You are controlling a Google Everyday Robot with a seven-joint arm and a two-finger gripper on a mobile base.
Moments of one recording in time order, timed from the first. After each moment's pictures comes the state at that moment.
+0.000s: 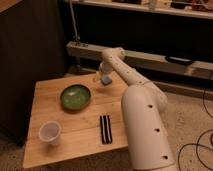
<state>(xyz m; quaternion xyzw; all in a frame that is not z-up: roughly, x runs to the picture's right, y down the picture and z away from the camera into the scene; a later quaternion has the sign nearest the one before) -0.012 -0.096 1.019 0.03 -0.22 -0.85 0.47</state>
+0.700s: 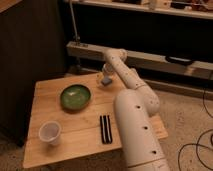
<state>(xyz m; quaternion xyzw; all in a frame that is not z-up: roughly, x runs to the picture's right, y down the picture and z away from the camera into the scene) 0.011 -0.077 1.041 0.01 -0.25 -0.84 0.49</state>
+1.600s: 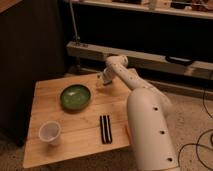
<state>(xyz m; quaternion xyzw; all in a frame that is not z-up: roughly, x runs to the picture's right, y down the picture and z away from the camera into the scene) 0.003 -0.058 1.038 0.03 -0.22 -0.83 0.51</state>
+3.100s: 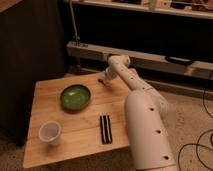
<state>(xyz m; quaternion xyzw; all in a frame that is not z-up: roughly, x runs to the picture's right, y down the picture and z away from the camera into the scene) 0.020 -0.069 1.046 0.02 -0.22 -0.81 0.54</state>
